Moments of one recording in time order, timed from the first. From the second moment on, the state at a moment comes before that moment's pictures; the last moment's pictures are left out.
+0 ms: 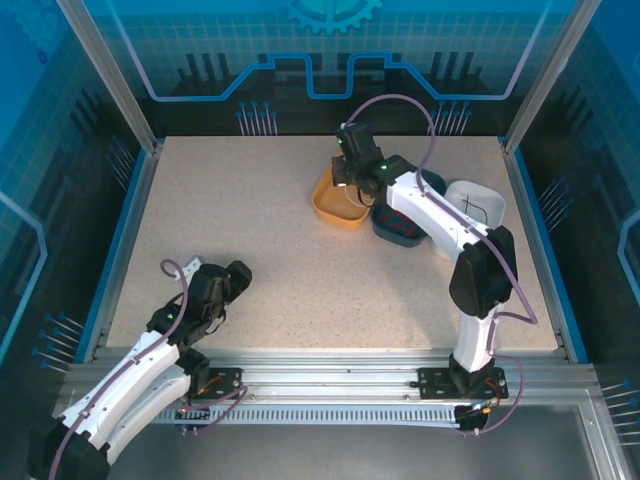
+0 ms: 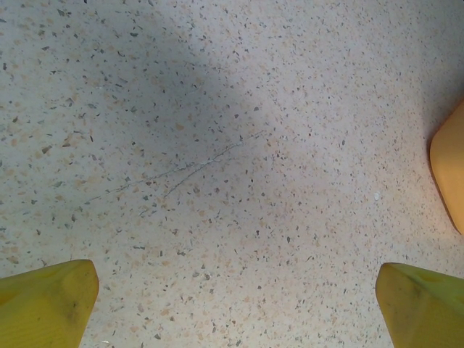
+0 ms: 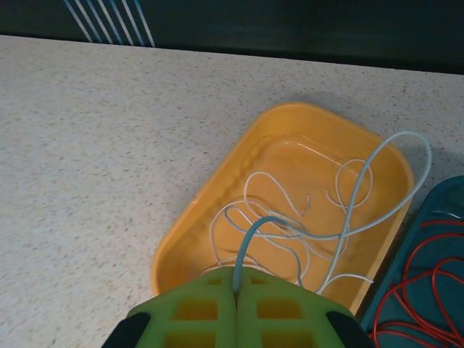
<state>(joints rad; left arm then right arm) -0.40 0.63 0.34 -0.51 -0.28 -1.10 0.56 1.90 1.76 -0.58 0.27 0.32</state>
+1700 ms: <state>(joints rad) -0.39 0.64 0.35 -0.53 -0.26 -1.05 0.53 1.87 1.66 -0.56 0.27 0.36</state>
